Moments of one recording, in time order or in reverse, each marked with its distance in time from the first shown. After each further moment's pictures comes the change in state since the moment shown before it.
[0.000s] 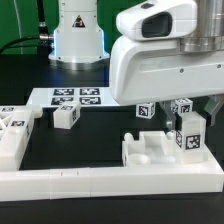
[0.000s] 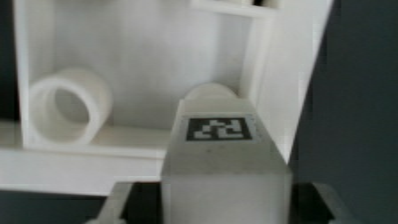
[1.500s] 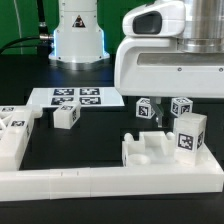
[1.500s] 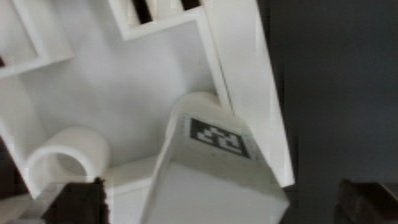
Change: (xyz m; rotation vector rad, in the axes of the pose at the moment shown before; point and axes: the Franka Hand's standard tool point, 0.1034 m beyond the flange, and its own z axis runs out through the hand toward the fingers) arm -0.002 -0.008 0.001 -0.003 -0.012 0.142
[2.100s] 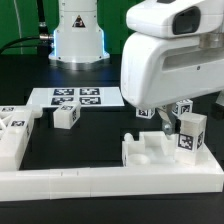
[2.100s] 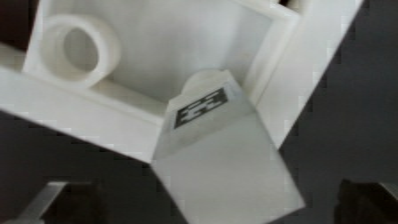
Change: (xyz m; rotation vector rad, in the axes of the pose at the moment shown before) arm 0.010 0.002 -0.007 -0.037 0.003 -0.723
